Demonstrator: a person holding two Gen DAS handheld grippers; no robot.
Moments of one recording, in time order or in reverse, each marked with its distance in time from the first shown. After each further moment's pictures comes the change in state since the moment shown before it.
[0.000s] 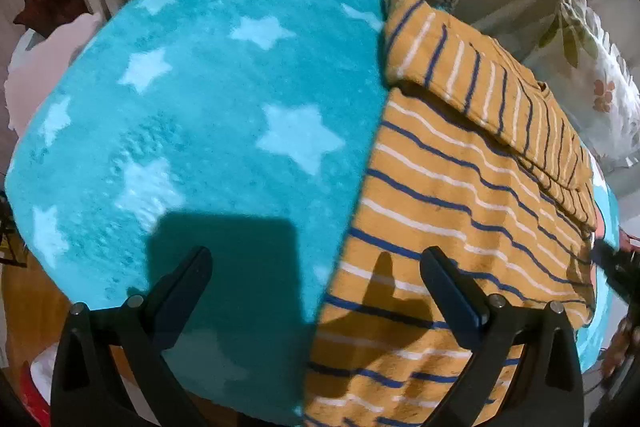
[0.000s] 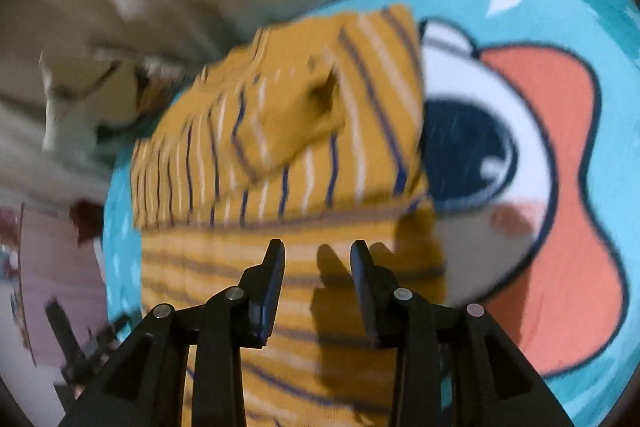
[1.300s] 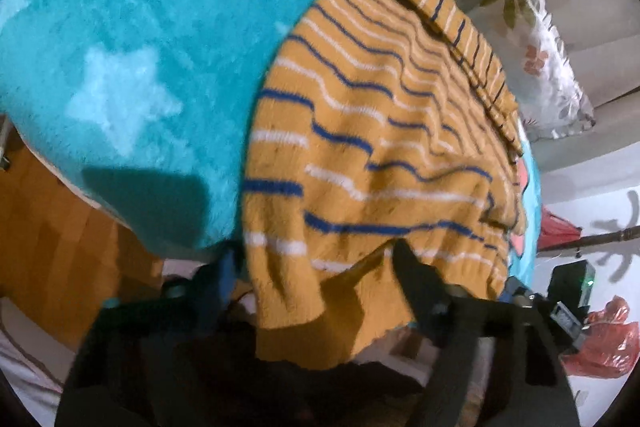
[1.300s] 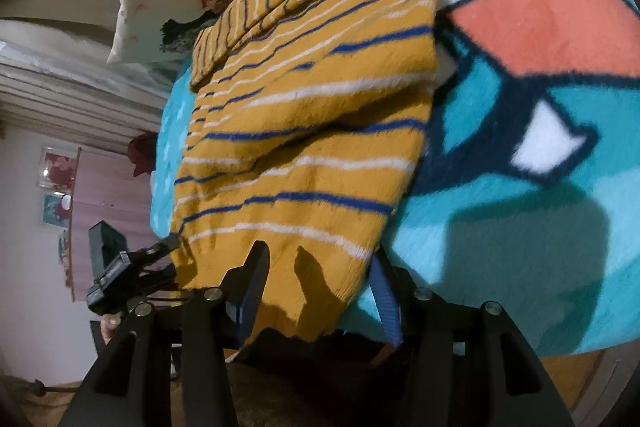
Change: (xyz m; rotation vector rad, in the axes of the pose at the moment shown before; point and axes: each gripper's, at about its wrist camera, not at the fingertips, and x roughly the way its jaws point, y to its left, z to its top) left arm -0.006 0.018 -0.131 -0.112 0.145 -0.336; right arm -0.012 -0.025 -0.163 -0.017 0.129 0.266
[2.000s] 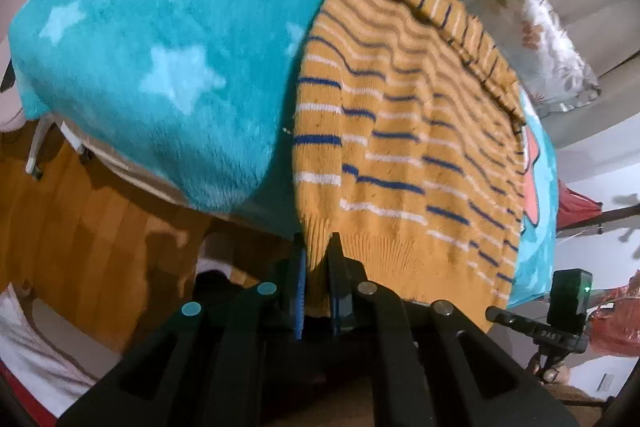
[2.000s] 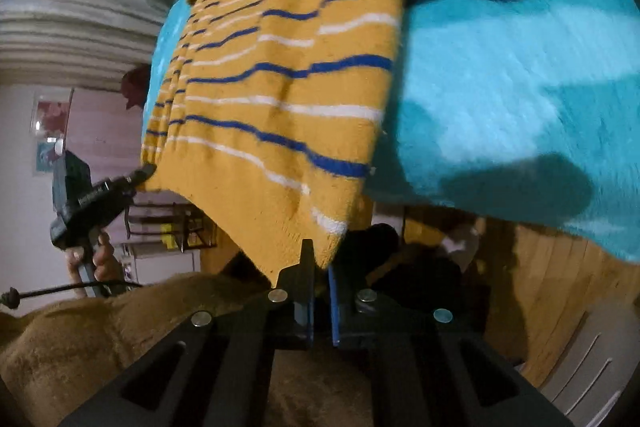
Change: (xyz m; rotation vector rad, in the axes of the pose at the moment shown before) left arm -0.039 -0.011 -0.031 0.046 0.011 0.107; right arm -0.003 -0.008 -0.061 -0.027 0.229 -0.033
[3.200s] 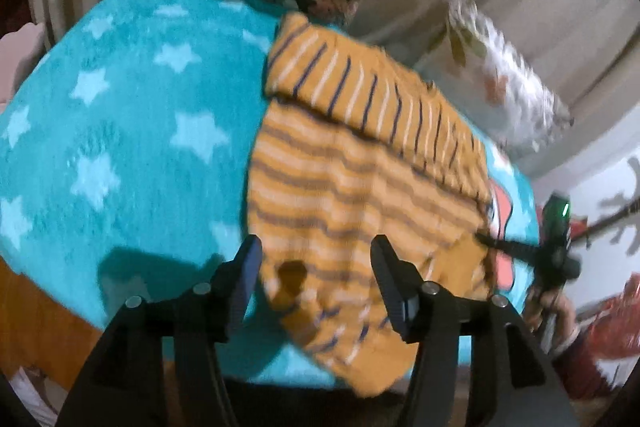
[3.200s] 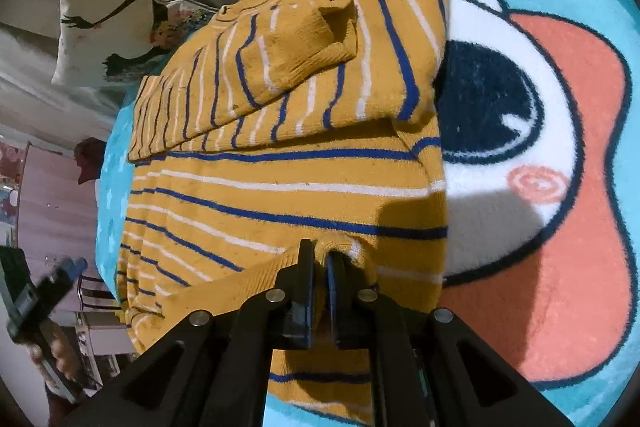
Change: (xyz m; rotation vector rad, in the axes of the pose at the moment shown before) left arm -0.023 -0.057 0.114 0.166 -0.162 -0.061; right arm -0.028 0.013 0.210 -0.054 -0.218 -0.213
